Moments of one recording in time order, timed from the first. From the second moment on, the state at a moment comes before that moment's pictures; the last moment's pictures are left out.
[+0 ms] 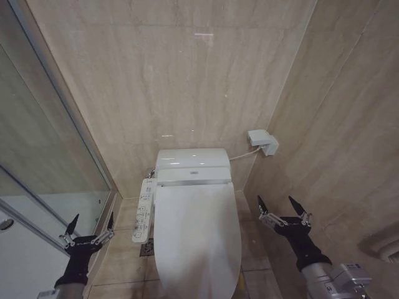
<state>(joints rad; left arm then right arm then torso) 1.78 -1.37 -0.75 -2.19 -0.18 -0.20 -0.06 -1.81 1.43 0.70 2.50 0.33 -0.15 0.02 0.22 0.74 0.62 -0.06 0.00</state>
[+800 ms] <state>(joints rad) 1.92 -1.43 -0.62 -2.34 -0.02 -0.31 -0.17 -1.81 1.43 0.70 2.50 0.33 -0.15 0.02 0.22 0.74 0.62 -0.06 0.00</state>
